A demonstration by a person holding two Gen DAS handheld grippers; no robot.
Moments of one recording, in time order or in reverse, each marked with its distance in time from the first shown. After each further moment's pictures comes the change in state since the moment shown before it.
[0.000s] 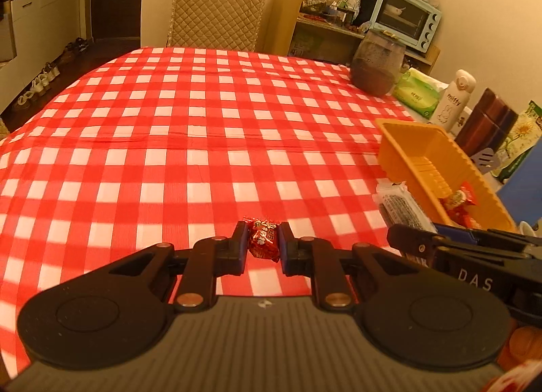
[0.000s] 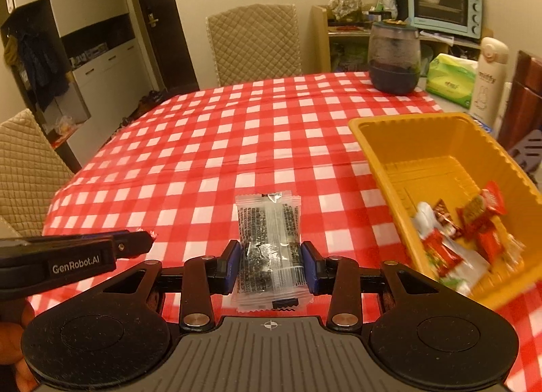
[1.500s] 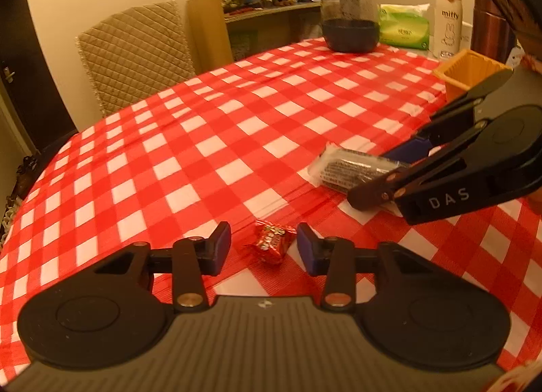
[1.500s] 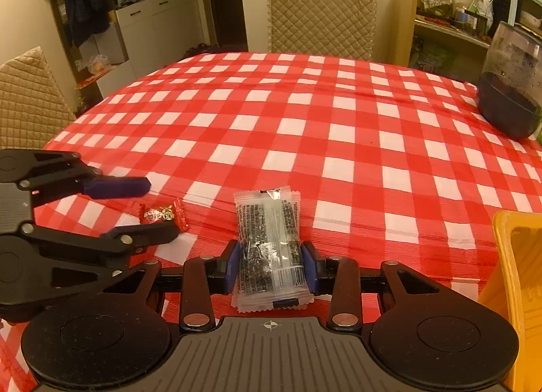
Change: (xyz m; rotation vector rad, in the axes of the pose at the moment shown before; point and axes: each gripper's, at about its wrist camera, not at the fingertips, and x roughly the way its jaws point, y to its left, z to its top) left arm 0.182 0.041 0.067 0.521 -0.042 -0.047; right arm 0.221 -0.001 0.080 -0.241 0.121 0.128
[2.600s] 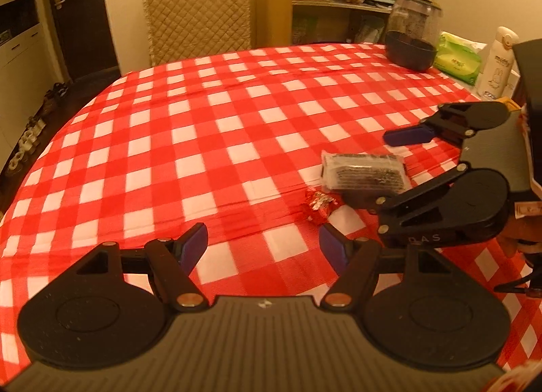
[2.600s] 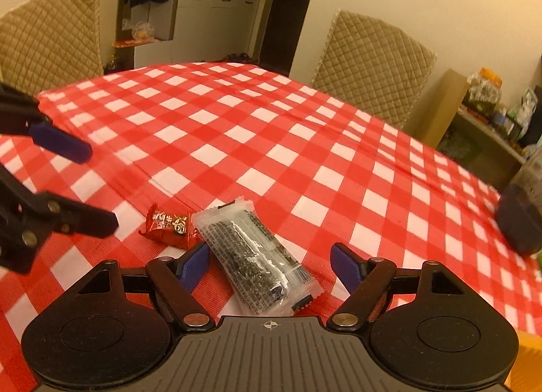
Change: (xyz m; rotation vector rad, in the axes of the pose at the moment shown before) left arm -0.040 0.039 -0.012 -0.264 0.070 0.060; right arm 0.028 0.038 0.002 -0.349 -0.100 -0.024
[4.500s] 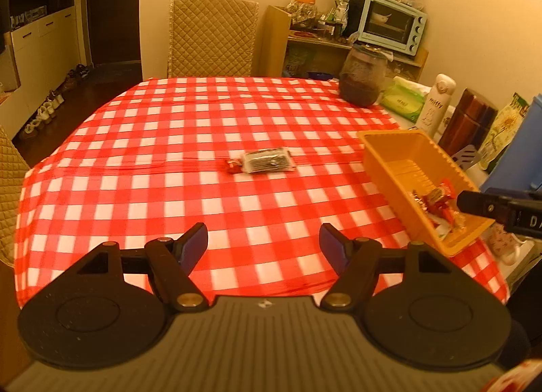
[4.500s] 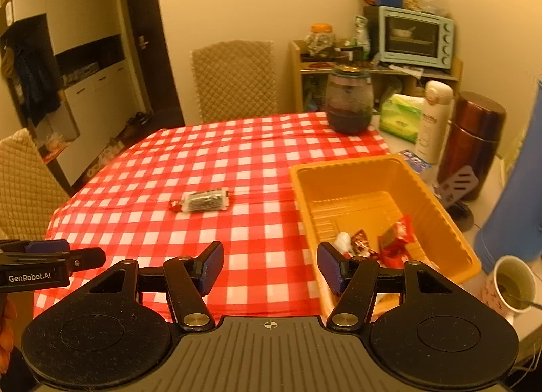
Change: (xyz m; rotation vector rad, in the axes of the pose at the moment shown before) left arm -0.205 -0.099 -0.048 -0.175 -0.056 0.011; right arm -0.339 0.015 -0.063 0.541 -0.055 -0.212
